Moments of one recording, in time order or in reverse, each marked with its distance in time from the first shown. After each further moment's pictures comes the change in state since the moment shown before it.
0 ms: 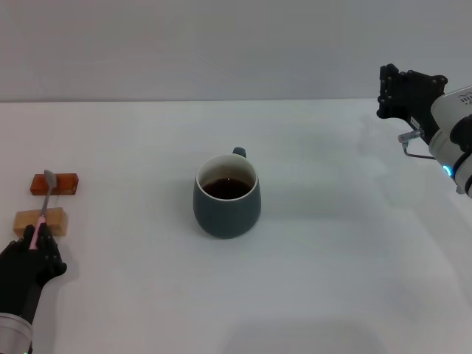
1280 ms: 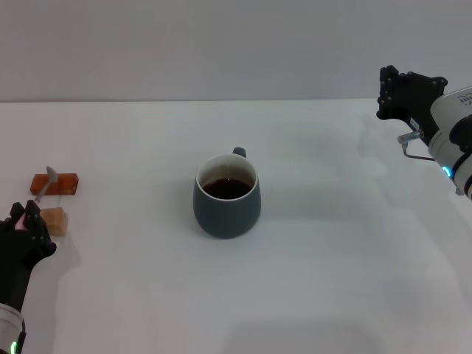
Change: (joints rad) left arm 0.045 0.020 -0.042 0.085 0.092 0.054 -0.062; right arm -0.002 0.004 0.007 0.001 0.000 0.006 0.000
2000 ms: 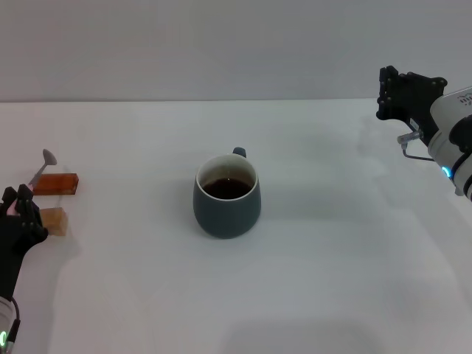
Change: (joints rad) left arm 0.021 0.012 -0.069 0.033 0.118 -0.004 -0.105; right arm -0.001 0.002 0.001 0.001 0.000 0.000 0.000
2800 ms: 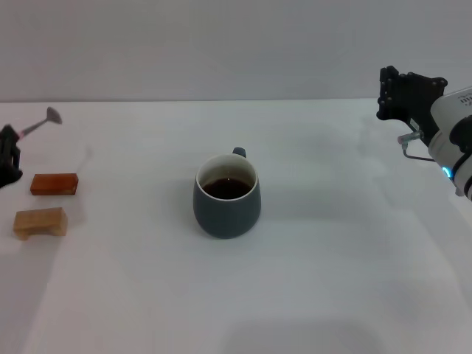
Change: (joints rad) left arm 0.223 0.132 -0.304 0.660 0.422 -0.628 -0.228; right arm -0.003 0.000 0.002 0.001 0.000 0.000 0.000
